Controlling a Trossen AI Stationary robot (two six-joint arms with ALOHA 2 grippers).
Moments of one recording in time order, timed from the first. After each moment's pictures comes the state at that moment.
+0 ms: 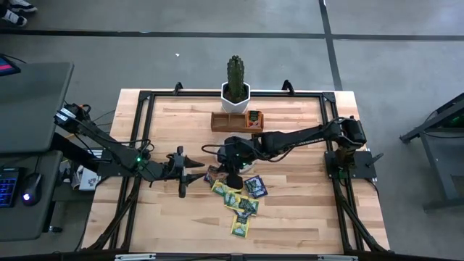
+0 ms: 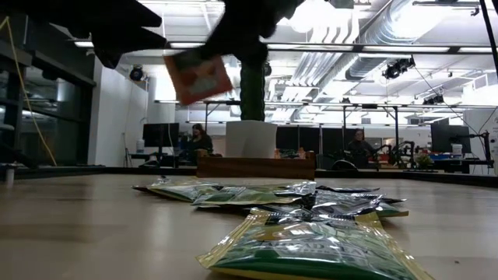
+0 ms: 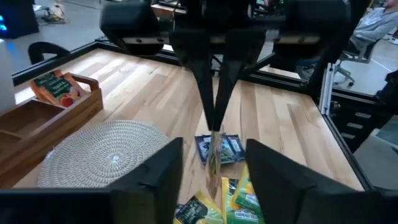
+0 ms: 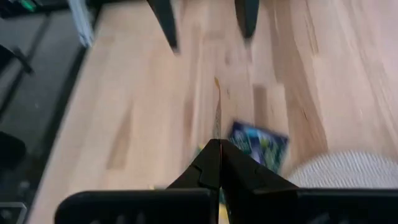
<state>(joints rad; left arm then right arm) -0.54 1.05 0.44 0.37 -0.66 -0.35 0.09 1.87 1.52 -0.37 -0.14 0.17</state>
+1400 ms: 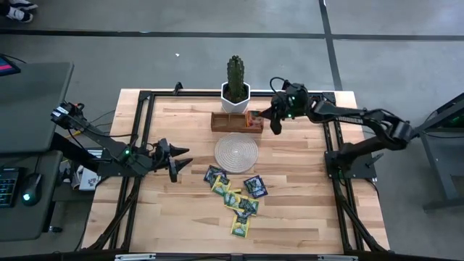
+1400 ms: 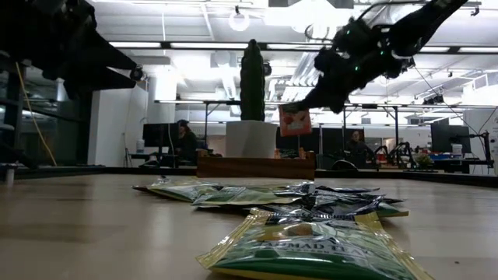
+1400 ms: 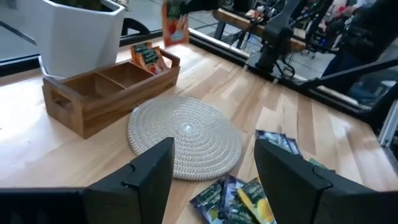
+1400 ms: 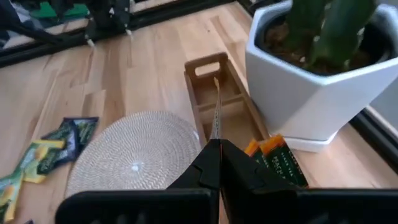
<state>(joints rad) -0.54 0.70 0.23 0.15 -0.86 -0.59 -0.62 1.36 0.74 0.10 -0.43 -0.04</state>
